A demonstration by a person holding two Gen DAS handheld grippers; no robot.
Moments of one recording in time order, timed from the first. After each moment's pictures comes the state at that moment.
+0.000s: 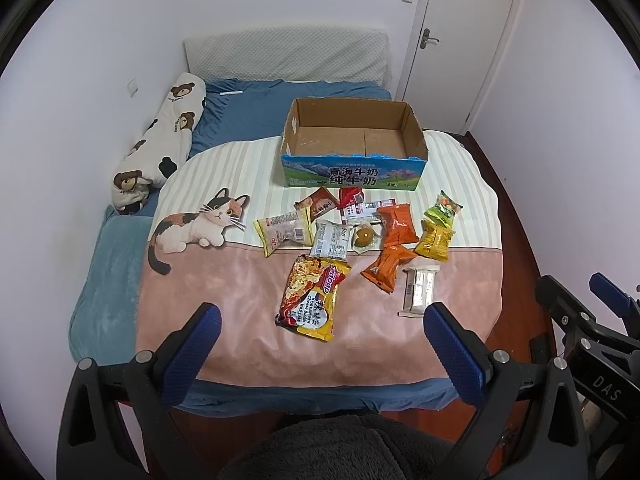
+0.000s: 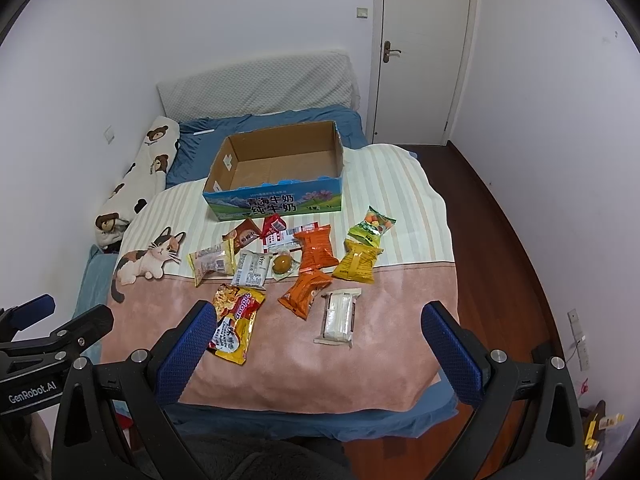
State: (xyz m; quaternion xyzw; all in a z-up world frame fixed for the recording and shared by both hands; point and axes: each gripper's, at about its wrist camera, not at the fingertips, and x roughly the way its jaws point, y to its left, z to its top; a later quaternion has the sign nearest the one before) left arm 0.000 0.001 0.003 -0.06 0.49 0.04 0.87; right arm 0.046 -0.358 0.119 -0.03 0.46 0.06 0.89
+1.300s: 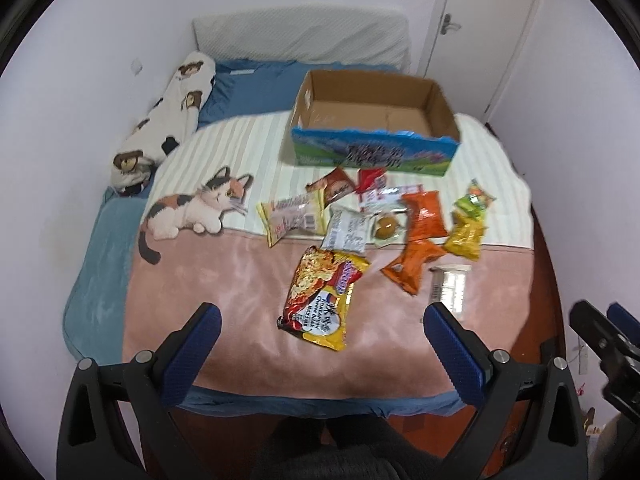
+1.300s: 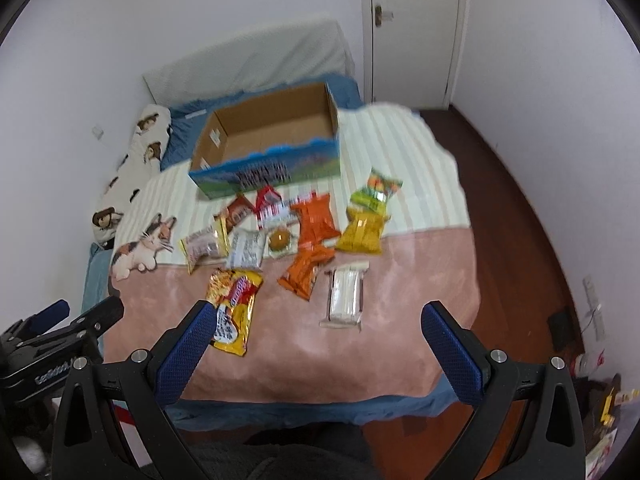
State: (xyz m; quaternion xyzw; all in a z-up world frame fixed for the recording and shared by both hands) left arm 0.051 0.013 -0.083 -0.07 0.52 0.07 0.85; right arm 0.084 -0.368 0.050 0.01 0.52 0.06 0.85
